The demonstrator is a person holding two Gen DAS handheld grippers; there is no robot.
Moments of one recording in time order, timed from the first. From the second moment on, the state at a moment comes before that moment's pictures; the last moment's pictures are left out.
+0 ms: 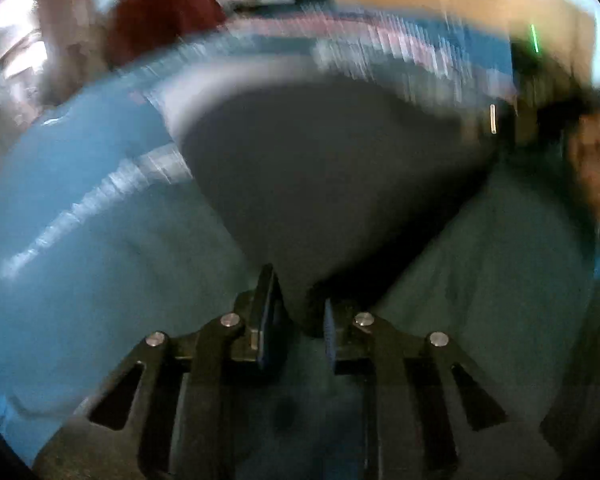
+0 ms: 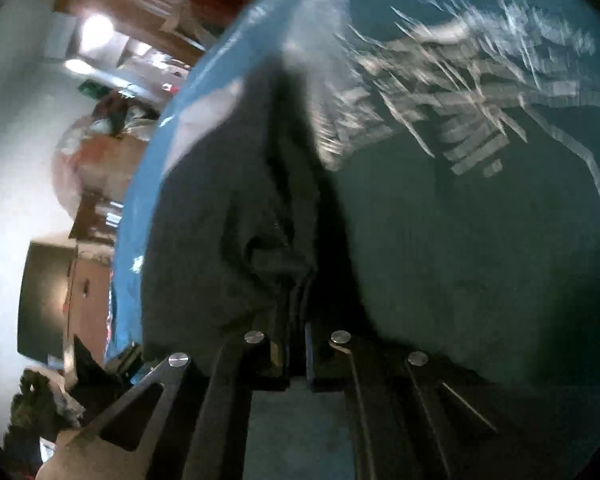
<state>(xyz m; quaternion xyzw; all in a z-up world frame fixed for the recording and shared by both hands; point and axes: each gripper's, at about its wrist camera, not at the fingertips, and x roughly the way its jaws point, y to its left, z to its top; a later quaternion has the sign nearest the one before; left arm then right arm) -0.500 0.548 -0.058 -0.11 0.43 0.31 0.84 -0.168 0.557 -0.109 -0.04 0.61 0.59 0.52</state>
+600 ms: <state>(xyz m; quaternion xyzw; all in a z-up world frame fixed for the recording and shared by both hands) -0.507 0.573 -0.012 -0.16 0.37 0.30 0.87 -0.172 0.540 -0.086 -0.11 0.56 0.61 0.55</state>
